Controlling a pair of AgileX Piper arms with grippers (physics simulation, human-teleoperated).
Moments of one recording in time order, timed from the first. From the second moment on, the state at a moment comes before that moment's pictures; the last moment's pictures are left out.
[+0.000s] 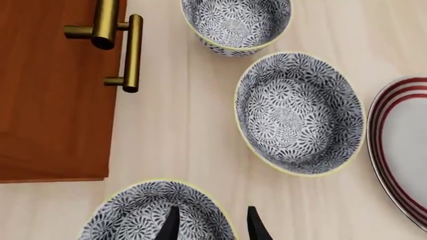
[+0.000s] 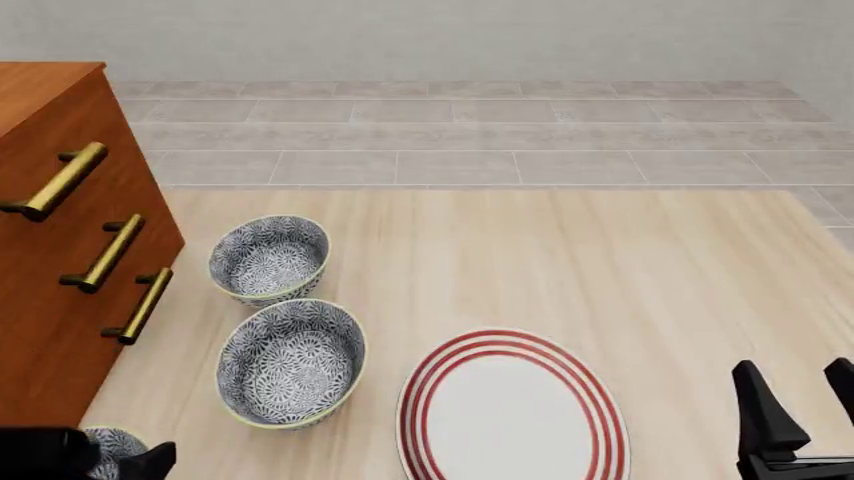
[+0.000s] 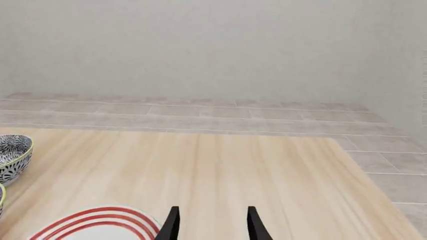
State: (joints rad) left arm -0.10 0.36 -0.16 0.61 -0.10; right arm 0.01 0.01 0.00 0.01 -0.04
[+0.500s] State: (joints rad) left arm -0.13 0.40 -0.09 0.56 -0.18; right arm 0.00 0.01 0.00 0.01 -0.03
